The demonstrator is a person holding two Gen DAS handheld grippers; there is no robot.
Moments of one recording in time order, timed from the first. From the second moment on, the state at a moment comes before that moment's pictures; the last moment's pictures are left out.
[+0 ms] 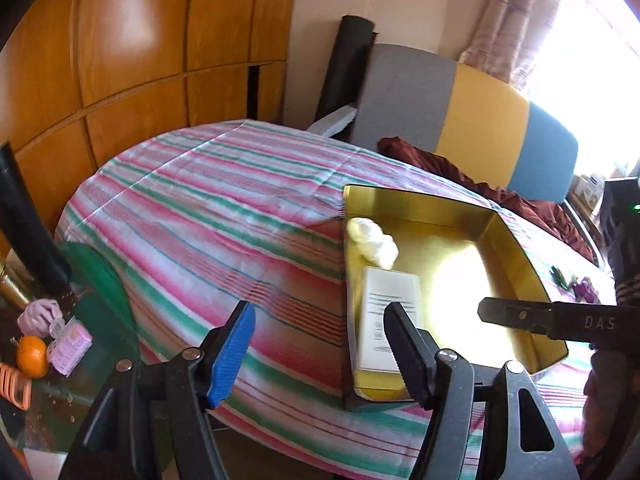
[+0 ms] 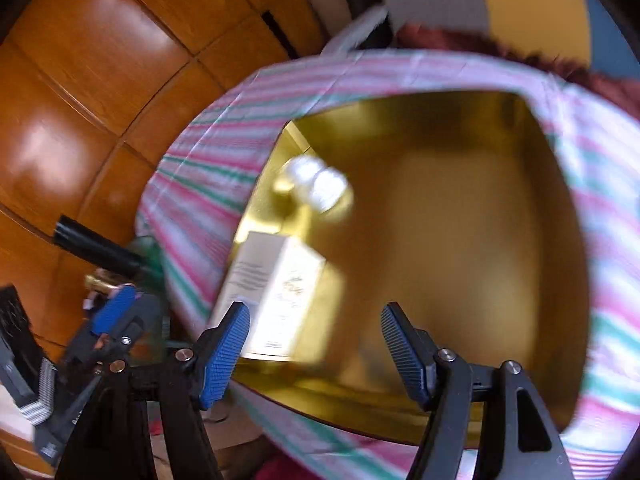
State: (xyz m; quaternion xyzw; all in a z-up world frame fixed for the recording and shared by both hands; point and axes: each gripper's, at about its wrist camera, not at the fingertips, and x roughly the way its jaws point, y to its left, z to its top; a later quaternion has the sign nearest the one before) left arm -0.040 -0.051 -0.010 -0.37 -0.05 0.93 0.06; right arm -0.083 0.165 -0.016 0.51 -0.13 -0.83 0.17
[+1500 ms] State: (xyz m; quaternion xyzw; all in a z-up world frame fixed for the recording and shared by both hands) left arm 0.009 0.234 0.006 -0.35 0.12 0.85 0.37; right arm 0.115 0.601 -0.006 0.33 -0.38 -0.82 -0.26
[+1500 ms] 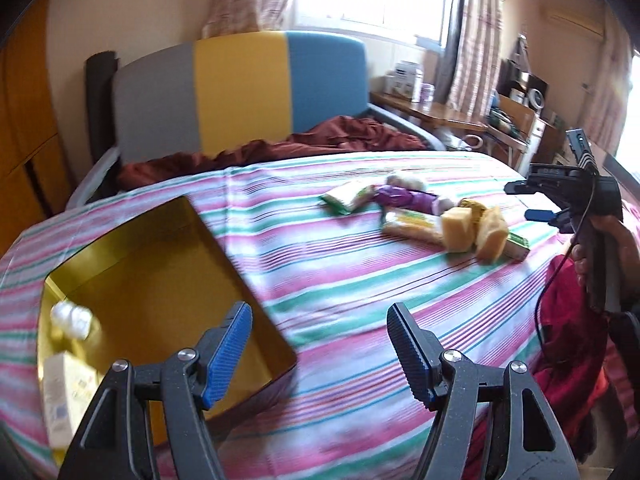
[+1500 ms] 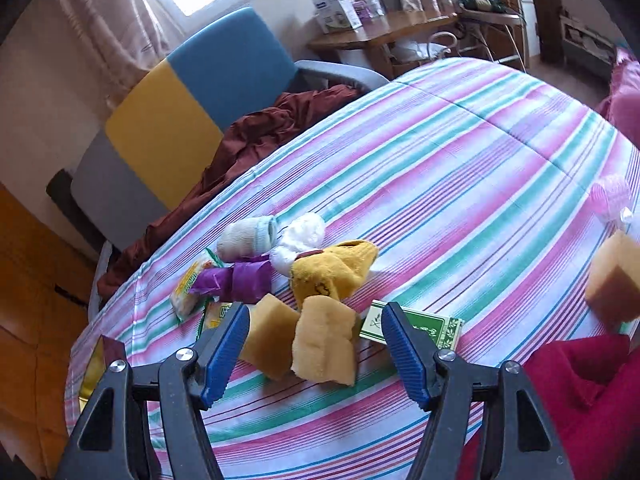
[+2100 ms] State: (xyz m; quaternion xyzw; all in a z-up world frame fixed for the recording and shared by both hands) left arm -0.006 0.430 -0.030 -0.35 0.20 0.77 0.49; right arm 0.129 0.610 -0.002 0.26 -0.43 -0.84 -0.21
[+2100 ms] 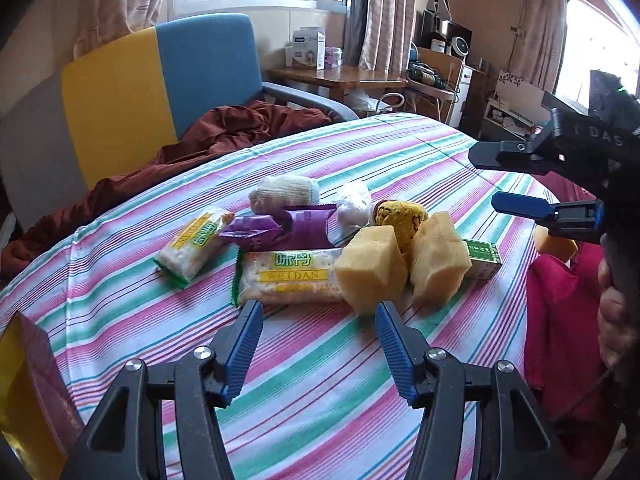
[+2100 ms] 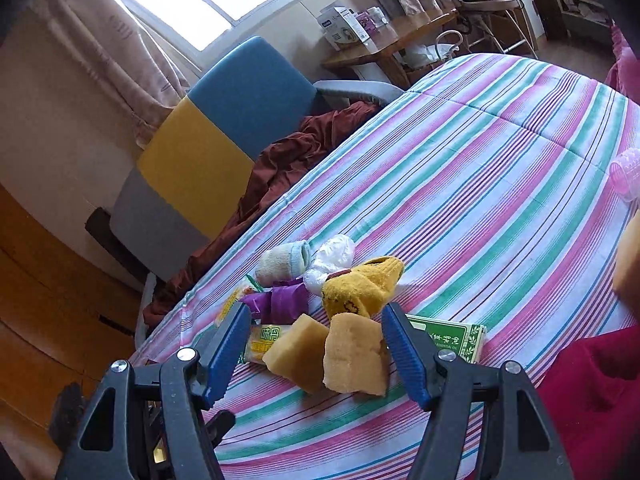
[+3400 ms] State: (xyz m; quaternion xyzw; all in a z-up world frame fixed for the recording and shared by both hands) left arm 0.026 0.351 -0.068 -0.39 0.16 0.76 0.49; right arm 0.109 0.628 -0.032 0.39 -0.46 -0.78 -0.19
